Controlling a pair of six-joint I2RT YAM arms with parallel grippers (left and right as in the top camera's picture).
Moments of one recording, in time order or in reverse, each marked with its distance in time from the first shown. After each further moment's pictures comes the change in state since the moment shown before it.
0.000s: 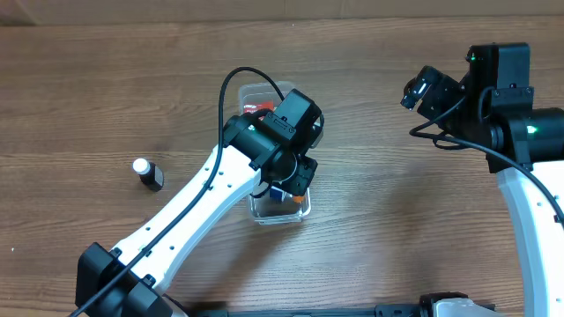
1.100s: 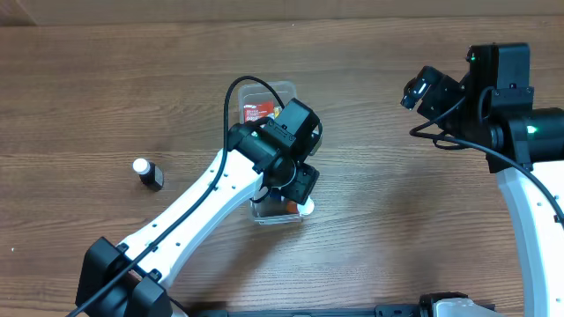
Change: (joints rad) left arm 0.000 0.000 -0.090 0.070 0.003 0.015; right arm 0.000 0.000 0.000 0.000 0.000 0.000
